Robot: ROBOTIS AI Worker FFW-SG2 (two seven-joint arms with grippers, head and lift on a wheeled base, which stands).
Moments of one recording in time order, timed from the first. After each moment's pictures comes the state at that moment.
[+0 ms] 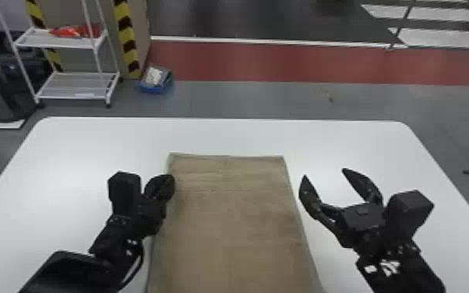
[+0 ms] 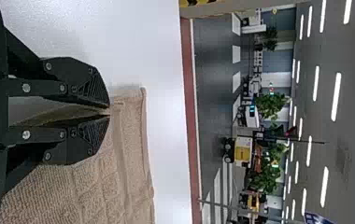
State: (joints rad) left arm 0.06 0.13 -0.20 -1.52 0.12 0.17 -0.05; right arm 0.38 -0.15 -0.01 -1.94 -0.14 0.07 0.17
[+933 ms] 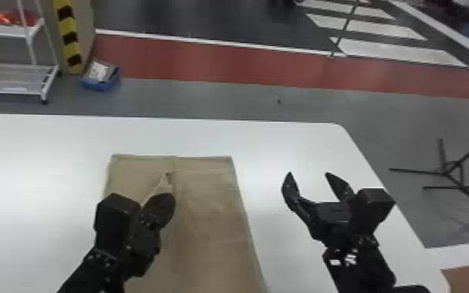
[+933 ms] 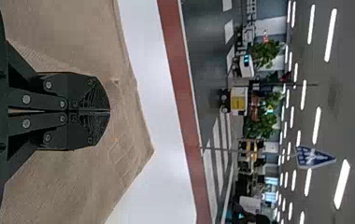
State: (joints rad) left arm 0.26 0.14 -0.41 -1.95 -0.03 0.40 -0.07; right arm 0.40 -0.15 -0.11 -1.95 -0.18 0.09 0.01
